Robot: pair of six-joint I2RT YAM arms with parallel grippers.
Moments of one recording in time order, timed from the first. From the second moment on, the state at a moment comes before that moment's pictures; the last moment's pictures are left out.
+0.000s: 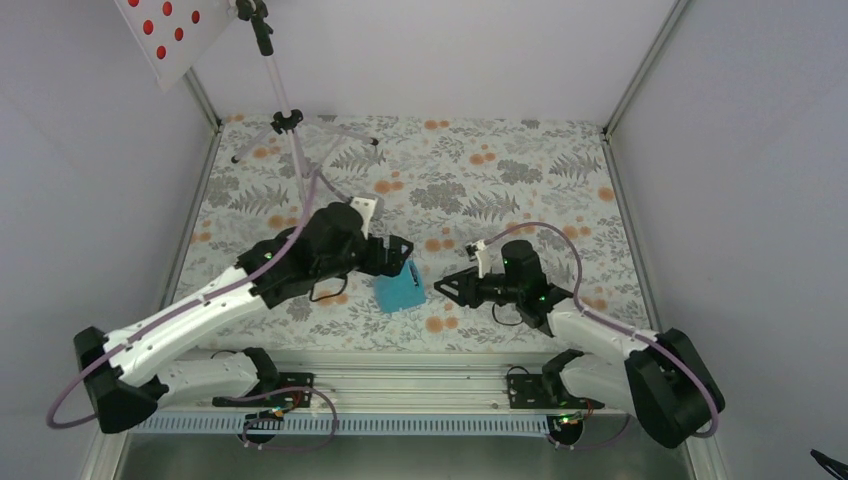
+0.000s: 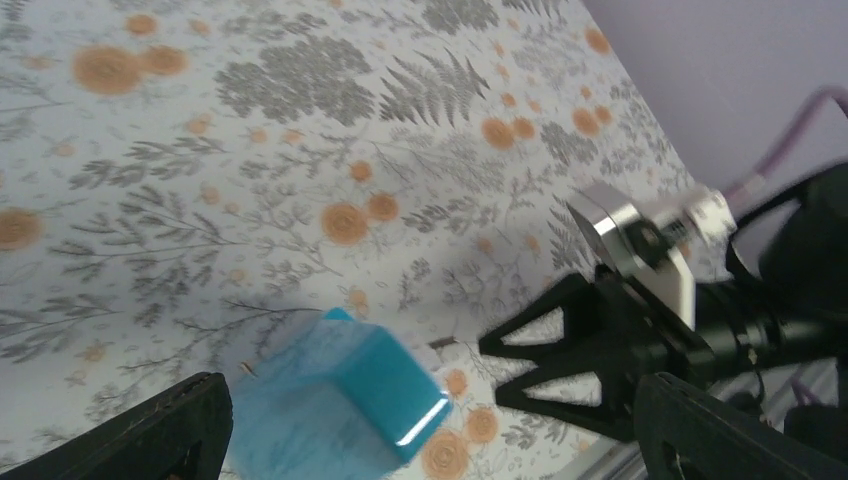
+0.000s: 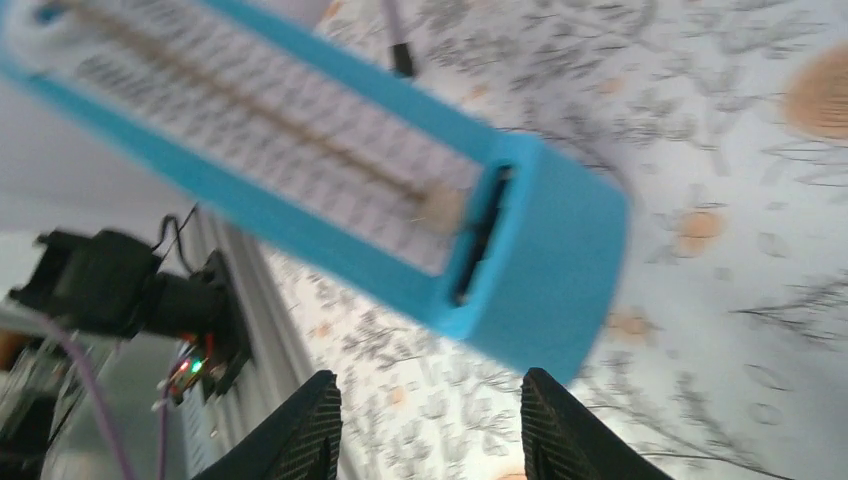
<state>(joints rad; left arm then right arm) -0.89 1.04 1.03 -0.62 -0.08 -0.61 0.57 1.09 0.33 0.21 -0.69 0.45</state>
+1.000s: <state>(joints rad) -0.86 1.05 1.03 -0.60 -0.08 -0.53 0.75 1.60 0.46 0.48 -0.75 0.49</state>
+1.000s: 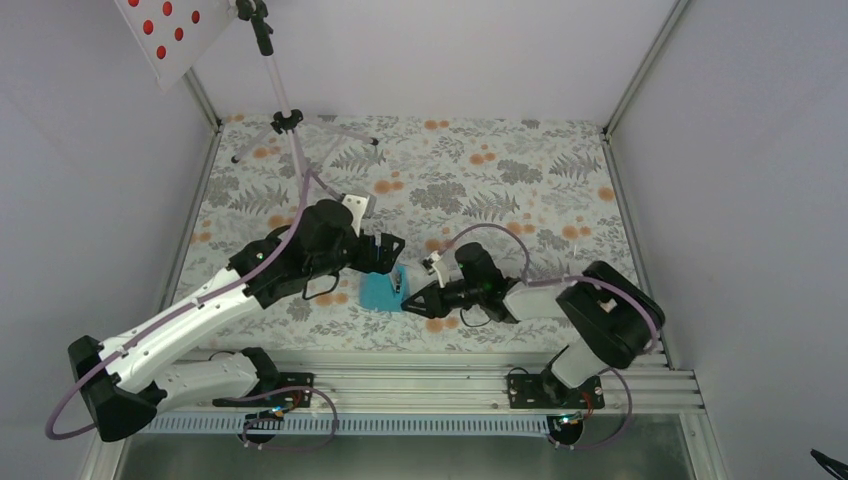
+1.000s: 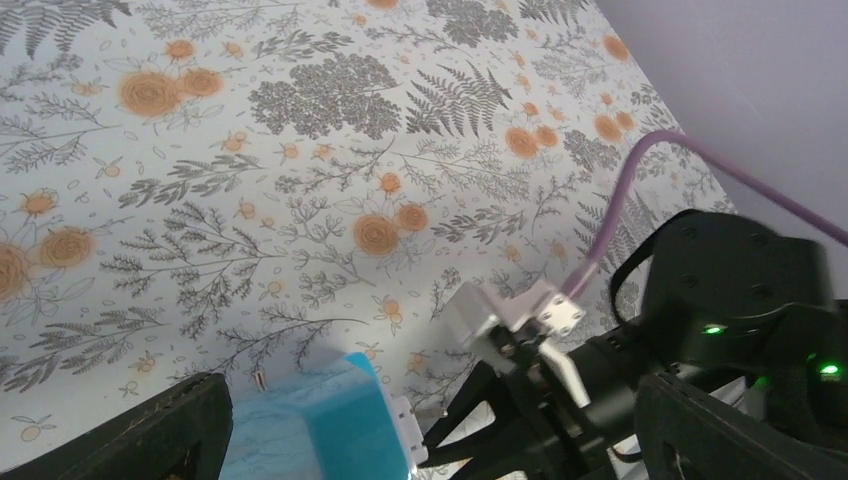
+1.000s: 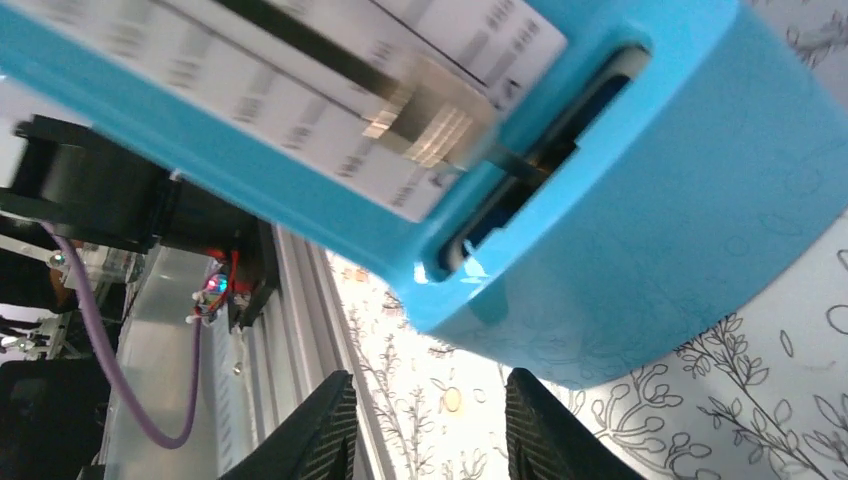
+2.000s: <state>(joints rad) -0.85 1.08 0.92 -0.62 -0.04 -0.39 0.67 0.75 0.32 -0.01 -0.47 0.51</state>
